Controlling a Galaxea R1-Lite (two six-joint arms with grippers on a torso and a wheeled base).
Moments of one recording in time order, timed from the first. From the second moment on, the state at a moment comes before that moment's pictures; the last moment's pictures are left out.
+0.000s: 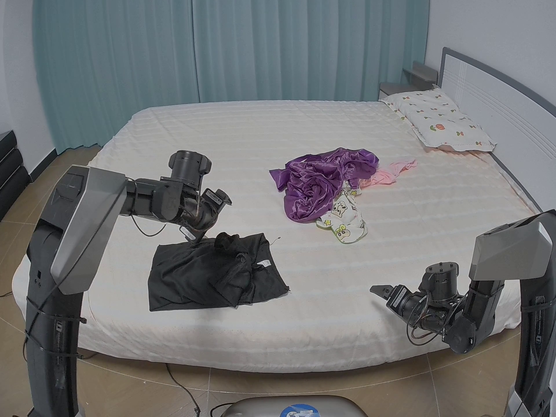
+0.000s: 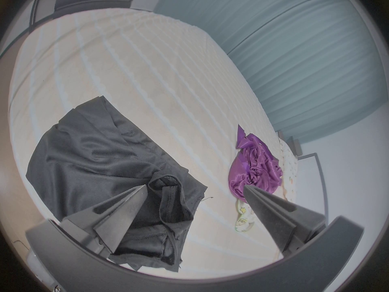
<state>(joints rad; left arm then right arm) -0.25 2.42 -1.83 0.13 -0.06 -1.12 0.30 2.36 -0.49 -1.31 0.03 0.88</state>
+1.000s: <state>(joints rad) 0.08 2.16 -1.21 -0.11 -0.36 -1.17 0.38 2.31 -0.50 -1.35 0.01 0.86</state>
